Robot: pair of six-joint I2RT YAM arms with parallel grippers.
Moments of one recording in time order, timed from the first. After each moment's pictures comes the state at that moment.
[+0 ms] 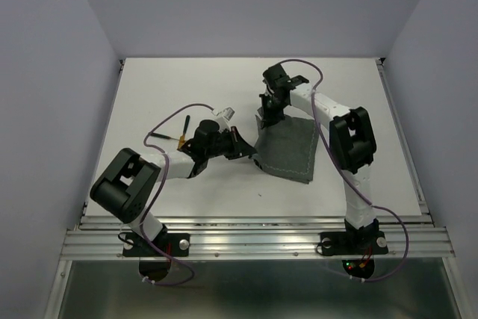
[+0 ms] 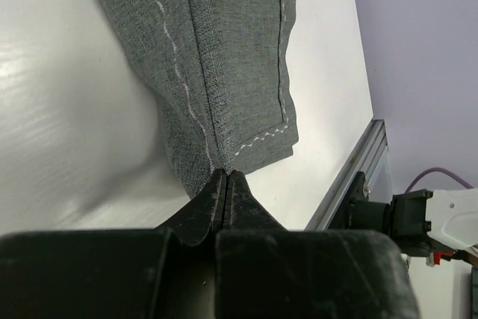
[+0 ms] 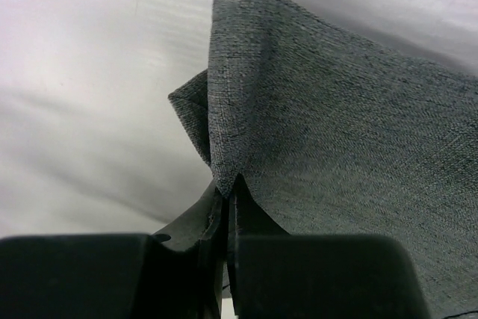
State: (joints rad) left arm -0.60 1.60 0.65 0.52 0.44 -0.82; right arm 0.46 2.16 1.84 -0.80 -0.12 0.42
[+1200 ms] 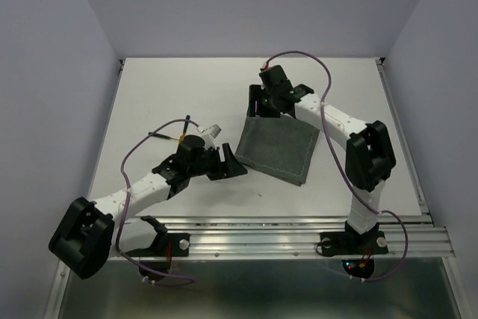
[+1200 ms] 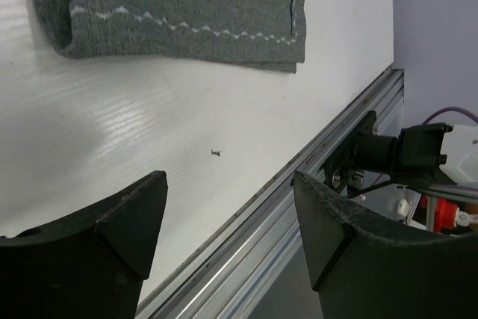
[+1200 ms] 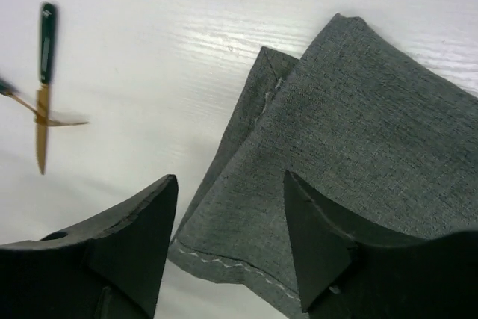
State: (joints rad) left arm -0.63 1.13 0.44 0.10 0.41 -0.80; right arm 0.58 1.98 1.65 -0.53 0.01 0.49
